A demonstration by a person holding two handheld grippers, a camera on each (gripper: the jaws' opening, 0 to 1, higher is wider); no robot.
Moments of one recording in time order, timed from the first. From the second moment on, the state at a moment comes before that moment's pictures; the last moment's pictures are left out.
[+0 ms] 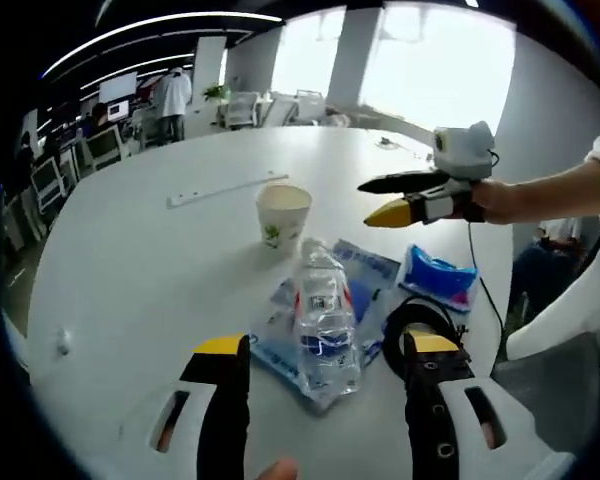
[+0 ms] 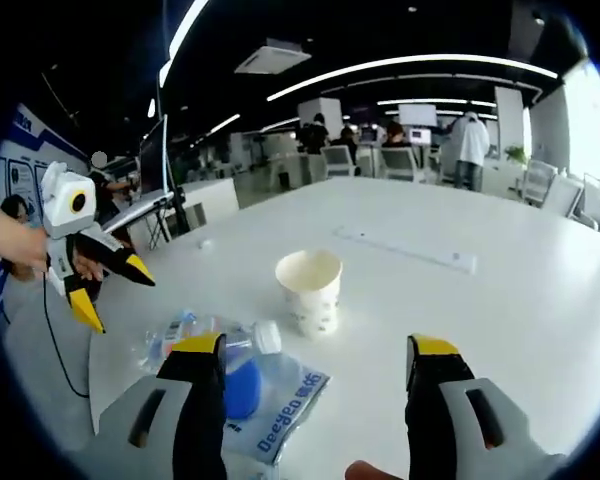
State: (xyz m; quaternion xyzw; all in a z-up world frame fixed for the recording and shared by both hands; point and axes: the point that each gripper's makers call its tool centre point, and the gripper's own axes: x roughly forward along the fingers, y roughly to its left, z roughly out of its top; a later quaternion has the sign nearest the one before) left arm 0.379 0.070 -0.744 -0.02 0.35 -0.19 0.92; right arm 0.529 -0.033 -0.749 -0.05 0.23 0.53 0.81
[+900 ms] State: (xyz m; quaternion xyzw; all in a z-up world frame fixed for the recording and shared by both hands) left arm 0.395 0.045 -0.767 0.05 0.42 -0.22 0.88; right arm 0.499 -0.013 -0.756 0.09 0.29 0.50 0.81
